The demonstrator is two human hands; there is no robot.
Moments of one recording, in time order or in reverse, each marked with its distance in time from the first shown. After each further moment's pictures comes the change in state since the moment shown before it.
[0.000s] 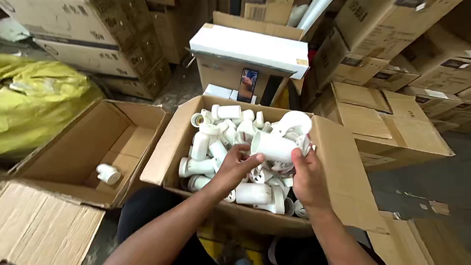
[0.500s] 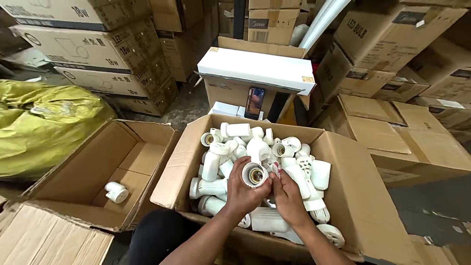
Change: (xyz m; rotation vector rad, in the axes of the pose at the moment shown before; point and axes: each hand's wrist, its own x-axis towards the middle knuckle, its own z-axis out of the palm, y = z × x) left_hand 0.030 -0.052 -0.011 0.282 0.447 0.645; right_hand -0.005 0.046 0.050 -0.290 -0.109 0.077
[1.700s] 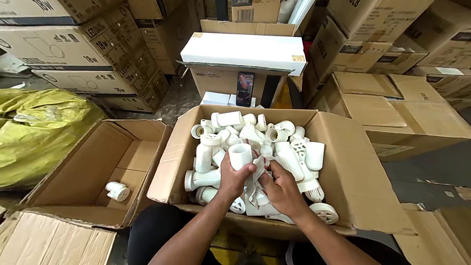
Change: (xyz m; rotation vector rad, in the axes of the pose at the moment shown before) left_hand 0.007 0.012 -0.001 -0.404 -0.021 -0.316; right_hand -0.012 0.010 -0.015 -0.129 -0.108 -0.042
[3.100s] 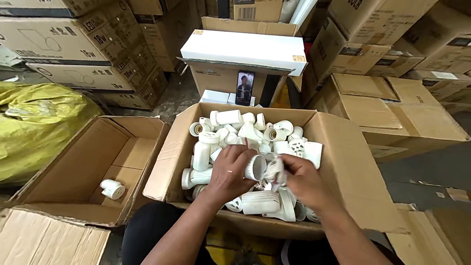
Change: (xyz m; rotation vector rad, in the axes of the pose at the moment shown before) left_hand 0.012 0.016 -0.021 0.932 -0.322 0.721; right_hand 0.012 -0.030 -0.051 0.299 -0.126 0.085
